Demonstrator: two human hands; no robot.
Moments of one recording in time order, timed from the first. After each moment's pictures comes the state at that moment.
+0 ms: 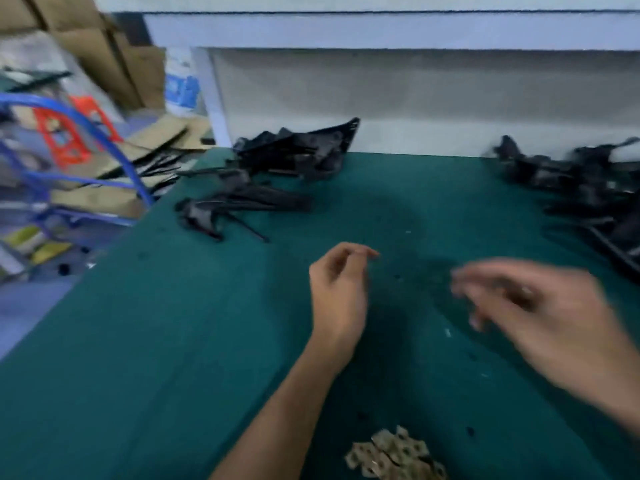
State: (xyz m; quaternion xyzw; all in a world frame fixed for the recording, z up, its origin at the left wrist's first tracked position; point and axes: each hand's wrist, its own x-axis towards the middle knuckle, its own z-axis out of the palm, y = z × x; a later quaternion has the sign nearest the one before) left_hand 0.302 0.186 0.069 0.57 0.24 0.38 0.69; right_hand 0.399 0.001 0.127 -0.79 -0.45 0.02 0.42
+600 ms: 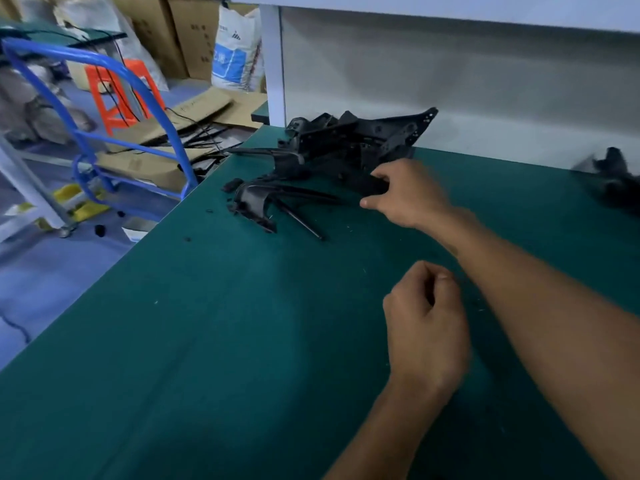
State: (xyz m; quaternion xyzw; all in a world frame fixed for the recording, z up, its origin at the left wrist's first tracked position) left_hand 0.302 0.184 0.070 0.59 0.27 0.37 0.66; right_hand 0.460 0.291 0.106 -0.84 -0.49 0.03 0.23
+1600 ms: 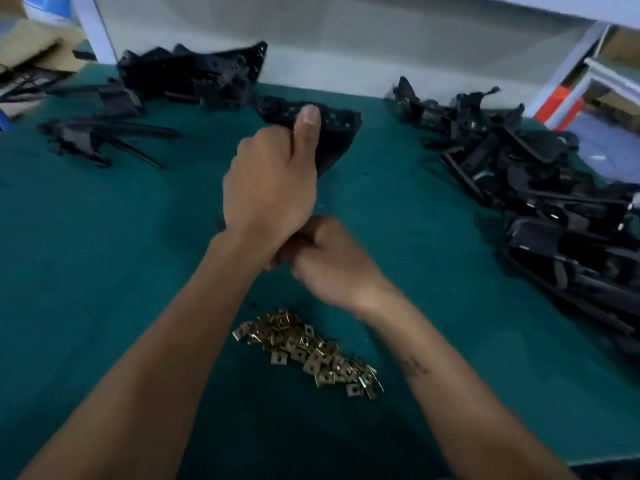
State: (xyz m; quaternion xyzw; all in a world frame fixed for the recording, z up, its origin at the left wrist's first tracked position) left_hand 0.296 0.134 0.148 0.82 0.25 0.38 0.35; right_hand 0.312 0.021 0.127 -0.76 -0.39 0.27 0.45
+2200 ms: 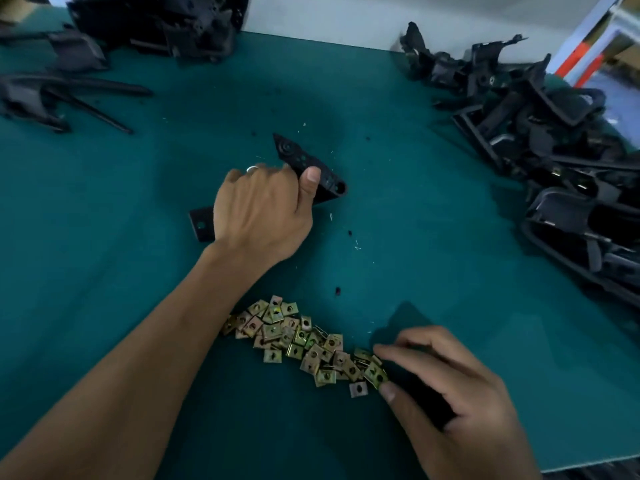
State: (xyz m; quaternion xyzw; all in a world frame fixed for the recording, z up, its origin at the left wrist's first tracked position) left_hand 0.305 0.143 0.066 0.94 0.20 0.24 0.09; right_hand 0.255 -0.138 0.070 -0.87 -0.34 0.02 0.36
